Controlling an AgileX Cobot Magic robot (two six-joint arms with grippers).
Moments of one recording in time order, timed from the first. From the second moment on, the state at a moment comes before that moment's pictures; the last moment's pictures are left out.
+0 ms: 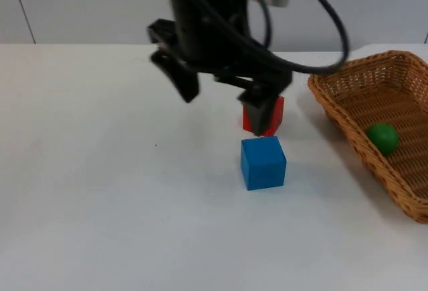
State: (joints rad) right arm 0.09 0.92 -0.70 0.00 0.75 0.01; left arm -0.62 1.97 -1.54 -0.06 1.02 0.04
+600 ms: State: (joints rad) right arm 0.09 0.92 -0.70 0.01 0.75 0.01; left arm -0.19 1.40 -0.86 -0.06 0.83 -0.15
